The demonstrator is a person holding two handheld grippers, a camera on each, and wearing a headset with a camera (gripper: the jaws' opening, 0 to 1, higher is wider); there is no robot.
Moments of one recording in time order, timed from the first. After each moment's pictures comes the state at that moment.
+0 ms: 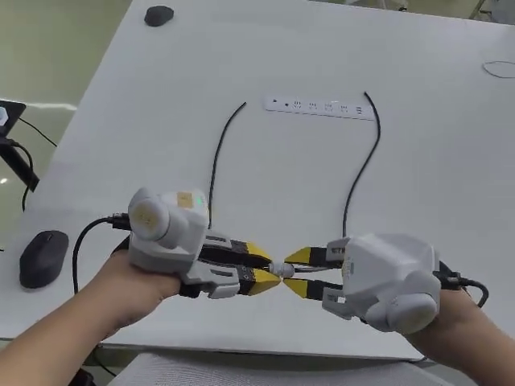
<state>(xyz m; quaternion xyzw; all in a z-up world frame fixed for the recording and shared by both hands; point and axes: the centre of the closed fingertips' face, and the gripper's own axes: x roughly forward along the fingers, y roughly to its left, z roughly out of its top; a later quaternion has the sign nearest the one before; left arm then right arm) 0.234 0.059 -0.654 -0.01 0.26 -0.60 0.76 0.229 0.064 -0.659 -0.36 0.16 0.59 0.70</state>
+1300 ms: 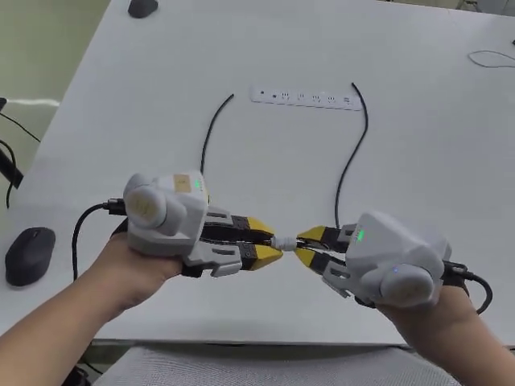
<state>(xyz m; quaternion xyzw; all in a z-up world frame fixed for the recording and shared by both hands) 0.252 0.048 -0.637 0.02 0.20 -0.60 0.78 0.257 0.036 -0.647 -0.30 0.20 0.47 0.80</state>
